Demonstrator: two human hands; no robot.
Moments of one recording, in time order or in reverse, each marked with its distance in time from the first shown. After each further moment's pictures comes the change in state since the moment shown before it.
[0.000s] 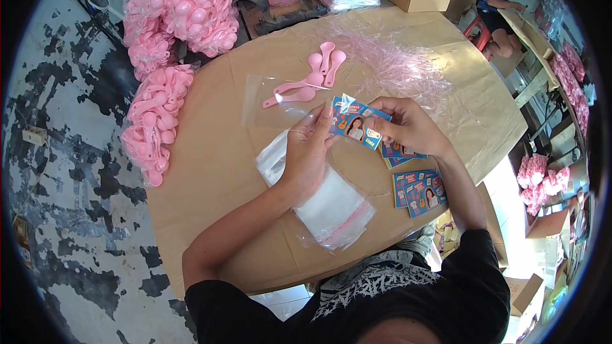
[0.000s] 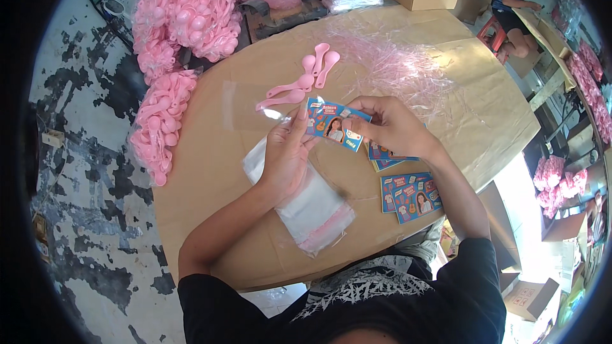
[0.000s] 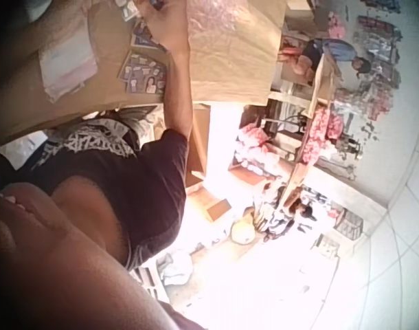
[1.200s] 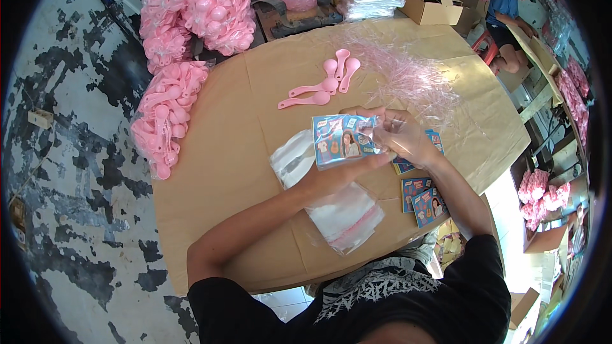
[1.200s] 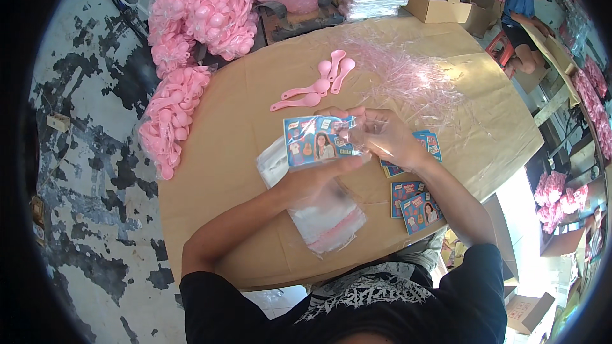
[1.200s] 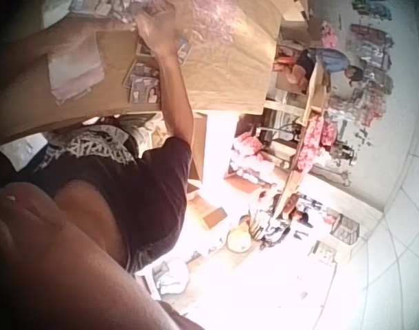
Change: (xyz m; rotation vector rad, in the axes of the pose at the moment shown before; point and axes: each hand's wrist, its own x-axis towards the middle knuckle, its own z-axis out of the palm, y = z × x) left_hand -0.018 0.012 0.016 0.155 -0.307 0.099; right_hand 0.005 -0.020 0.036 0.276 0.047 0.090
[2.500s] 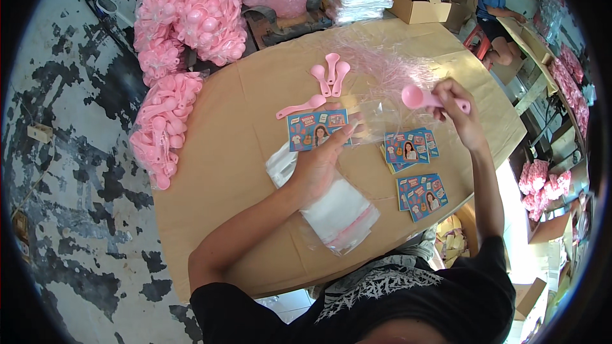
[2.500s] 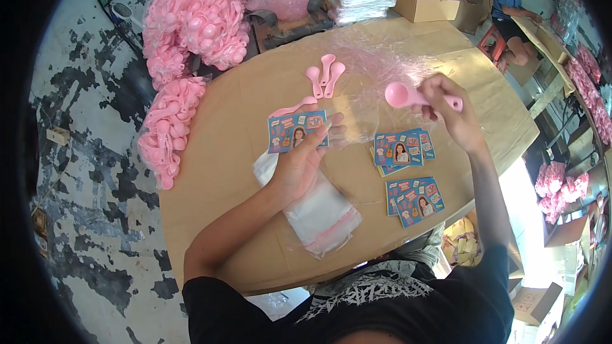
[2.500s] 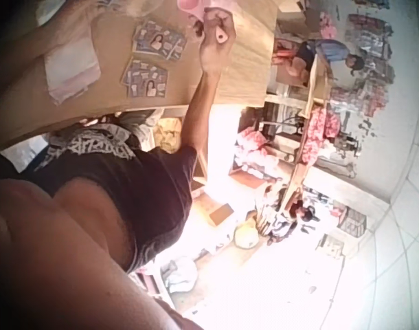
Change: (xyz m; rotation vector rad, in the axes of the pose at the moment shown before) left_hand 0.008 -0.007 -0.019 -0.323 0.175 -0.102; right_hand -0.040 -0.021 -0.112 -0.305 0.188 -0.319
